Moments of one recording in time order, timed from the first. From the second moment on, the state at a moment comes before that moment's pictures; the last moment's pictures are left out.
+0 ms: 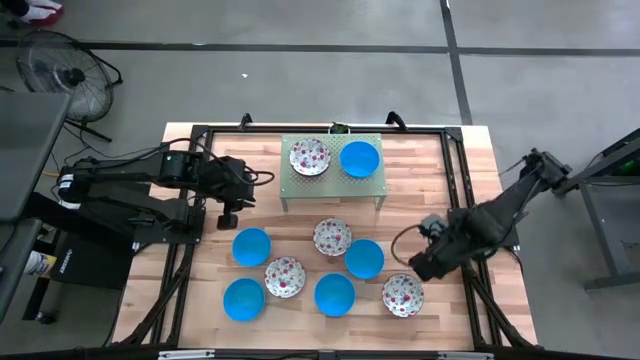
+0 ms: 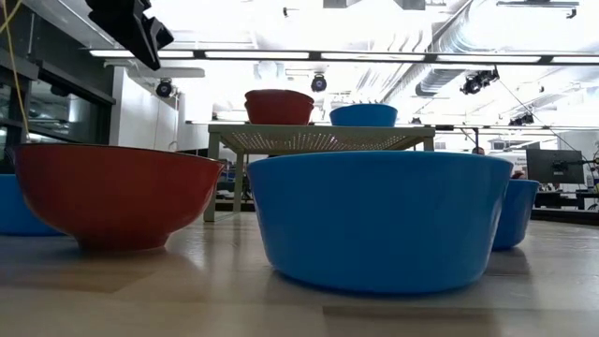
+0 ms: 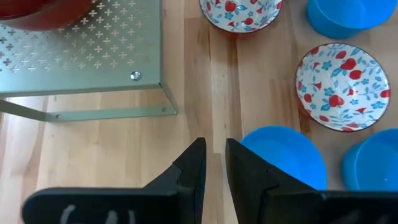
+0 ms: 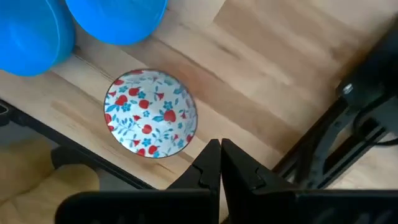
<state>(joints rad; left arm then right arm) 0.04 0.98 1.04 -1.00 0.01 0.08 0.64 1.32 1.31 -1.41 -0.02 1.67</state>
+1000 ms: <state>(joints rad) 0.04 0.98 1.04 -1.00 0.03 0.10 0.78 1.53 1.02 -0.93 -0.06 2.10</state>
